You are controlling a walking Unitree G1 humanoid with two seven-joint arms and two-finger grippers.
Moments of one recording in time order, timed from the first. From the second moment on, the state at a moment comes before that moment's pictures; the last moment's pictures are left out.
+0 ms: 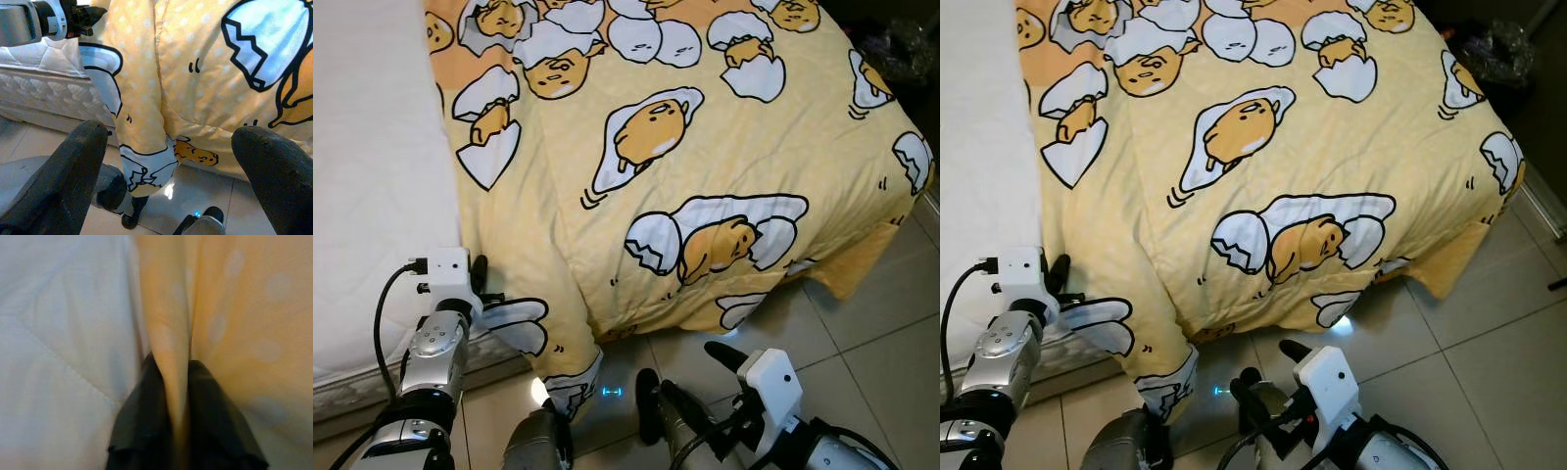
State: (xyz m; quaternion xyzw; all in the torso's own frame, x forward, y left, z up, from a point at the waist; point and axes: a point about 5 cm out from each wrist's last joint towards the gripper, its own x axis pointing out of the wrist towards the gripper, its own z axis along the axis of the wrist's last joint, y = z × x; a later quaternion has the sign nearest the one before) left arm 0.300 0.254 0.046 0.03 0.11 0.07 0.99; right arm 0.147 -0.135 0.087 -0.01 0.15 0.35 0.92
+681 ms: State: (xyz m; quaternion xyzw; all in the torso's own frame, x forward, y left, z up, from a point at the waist) left arm 0.307 0.210 0.036 -0.02 0.14 0.02 0.99; right arm 0.173 -0.145 0.084 -0.02 0.14 0.33 0.93
